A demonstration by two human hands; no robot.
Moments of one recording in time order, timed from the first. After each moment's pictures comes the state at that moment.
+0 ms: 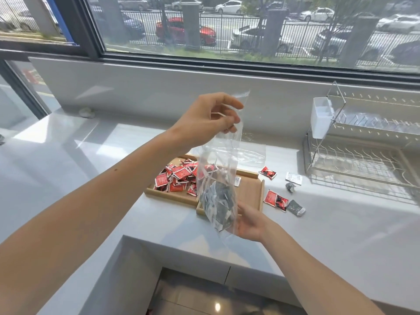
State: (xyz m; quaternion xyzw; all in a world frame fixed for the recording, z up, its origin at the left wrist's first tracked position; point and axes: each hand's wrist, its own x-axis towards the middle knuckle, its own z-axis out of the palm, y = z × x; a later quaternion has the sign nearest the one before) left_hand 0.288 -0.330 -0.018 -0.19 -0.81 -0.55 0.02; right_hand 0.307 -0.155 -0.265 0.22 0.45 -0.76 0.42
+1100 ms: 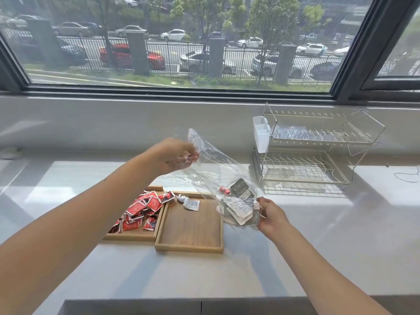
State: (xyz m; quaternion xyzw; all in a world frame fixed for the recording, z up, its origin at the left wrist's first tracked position) left_hand 0.213 -0.272 -0.037 0.09 -0.70 -0.67 -0.21; right_hand 0.283 -0.021 -0.207 0.36 0.41 -0.84 0.01
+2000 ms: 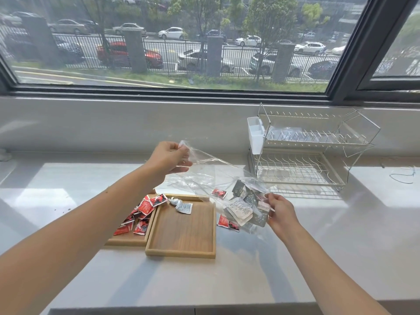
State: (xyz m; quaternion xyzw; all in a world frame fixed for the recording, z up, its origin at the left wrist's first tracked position) left_hand 0.195 -0.252 -0.071 0.04 -0.77 -0.63 -0.08; right_hand 0.275 0.028 -0.199 0.31 0.52 -0.79 -0.04
